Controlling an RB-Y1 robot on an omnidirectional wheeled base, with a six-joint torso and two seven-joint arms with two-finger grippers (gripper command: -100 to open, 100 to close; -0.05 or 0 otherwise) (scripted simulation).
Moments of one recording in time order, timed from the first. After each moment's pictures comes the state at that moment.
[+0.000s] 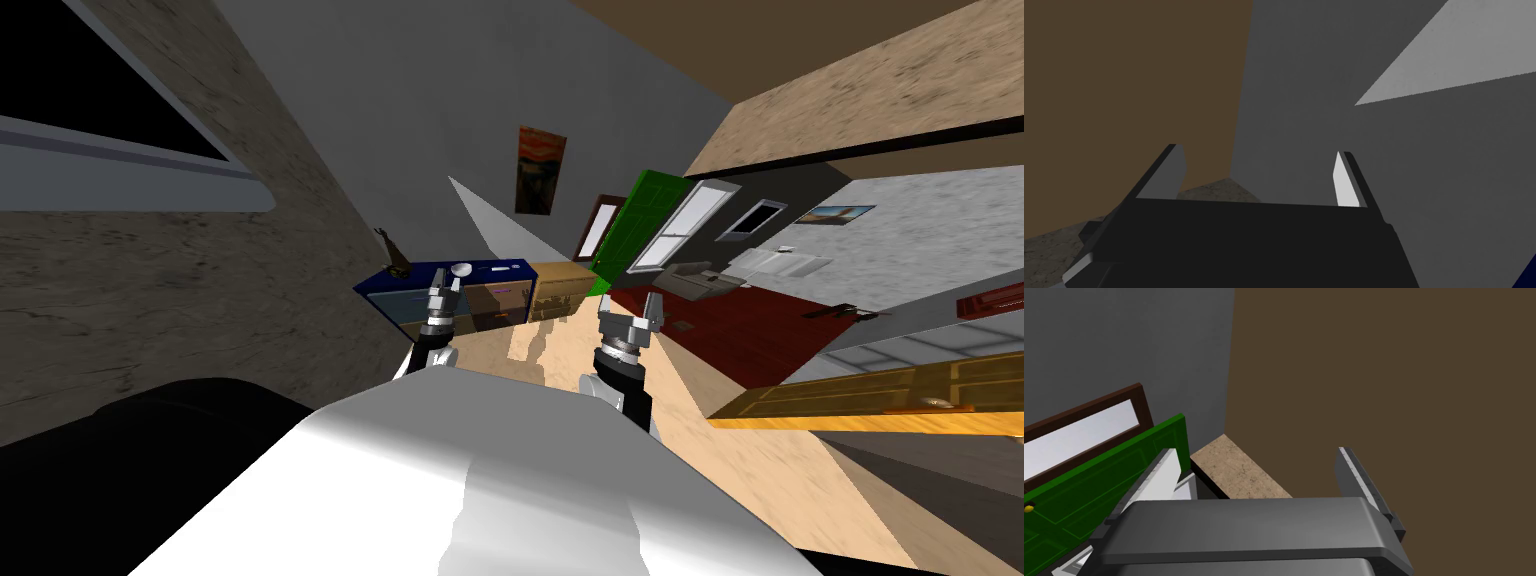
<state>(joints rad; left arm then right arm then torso) 0.47 0.02 -0.06 -2.24 0.01 -0.52 -0.05 0.48 -0.03 0.01 -2.27 -0.11 -0.58 -0.14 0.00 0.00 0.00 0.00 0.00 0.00</state>
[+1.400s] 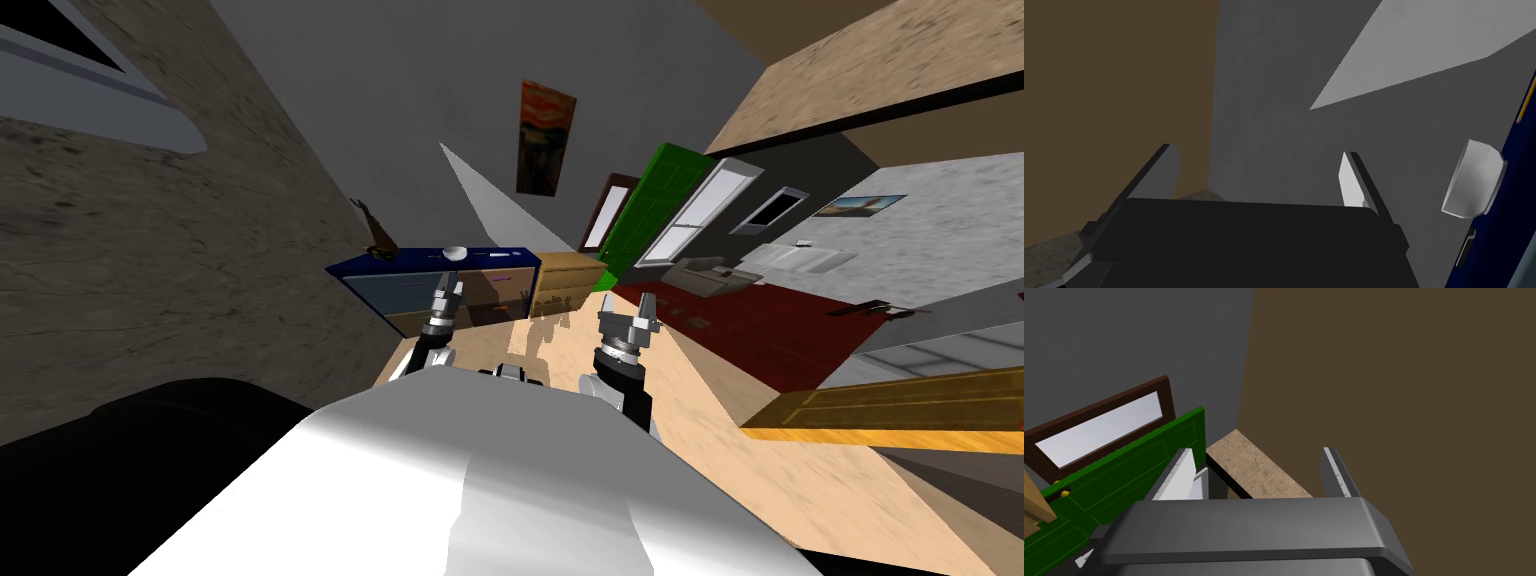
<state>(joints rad) 0.45 0.10 -0.04 -2.17 0.02 -0.52 -0.05 0.48 -0.03 0.01 -2.27 -0.11 -0.58 -0.14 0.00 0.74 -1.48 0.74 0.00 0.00</state>
